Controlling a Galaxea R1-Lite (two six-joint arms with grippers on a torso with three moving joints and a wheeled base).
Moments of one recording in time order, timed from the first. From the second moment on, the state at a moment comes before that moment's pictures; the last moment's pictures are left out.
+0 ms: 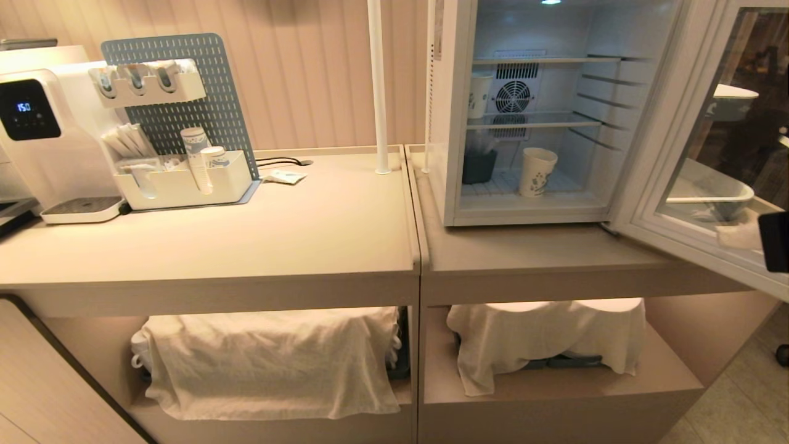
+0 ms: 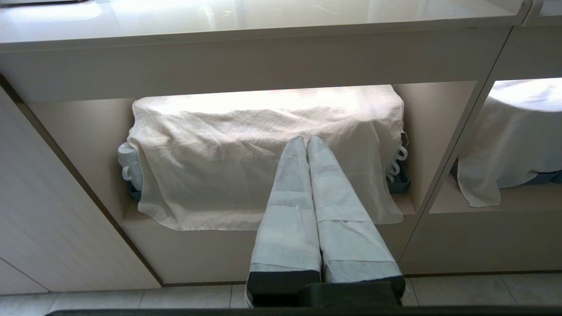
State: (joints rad) left arm 0.01 0.00 0.00 0.00 0.00 0.02; right arm -0.02 1.29 -1.10 0.41 0.05 -0.15
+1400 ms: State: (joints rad) left arm 0.01 0.00 0.00 0.00 0.00 0.02; right arm 0.00 0.06 0.00 -0.06 0.02 -0.21
